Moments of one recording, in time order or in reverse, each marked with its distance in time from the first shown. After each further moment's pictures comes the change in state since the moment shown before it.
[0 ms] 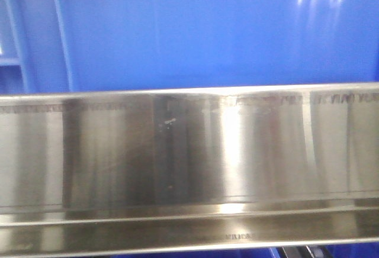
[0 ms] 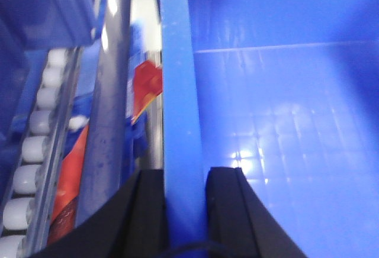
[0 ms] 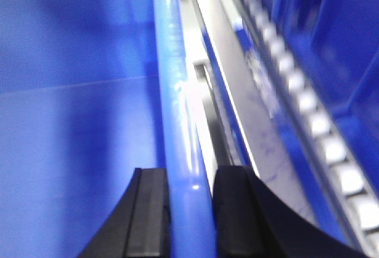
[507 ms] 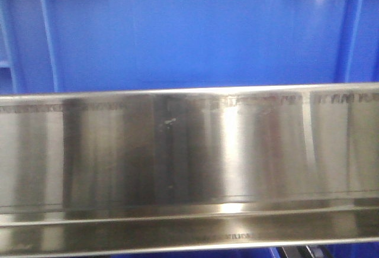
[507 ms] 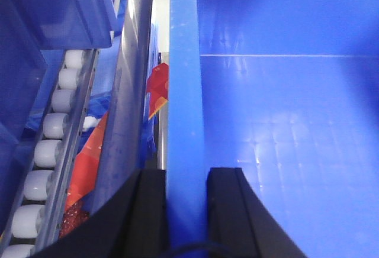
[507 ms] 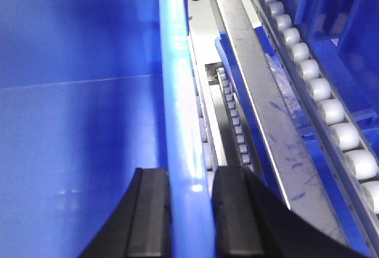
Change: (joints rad) left arm 0.048 0.011 -0.004 0.001 -0.029 -0.010; right arm -0.004 0.028 0.000 0.004 -0.077 -0.003
